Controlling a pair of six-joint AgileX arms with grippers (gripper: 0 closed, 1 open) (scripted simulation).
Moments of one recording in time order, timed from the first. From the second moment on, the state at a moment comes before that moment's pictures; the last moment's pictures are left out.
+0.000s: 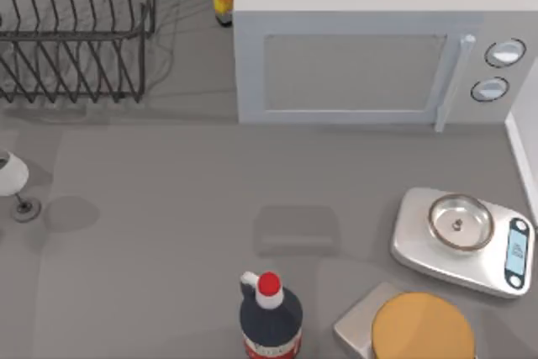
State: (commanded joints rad) left arm 0.18 0.91 1.12 -0.21 0.20 0.01; right arm 0.00 0.00 0.00 0.00 0.00 0.00
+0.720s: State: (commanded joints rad) left arm 0.10 1.55 1.00 0.56 0.14 0.02; right arm 0.00 0.00 0.00 0.00 0.00 0.00
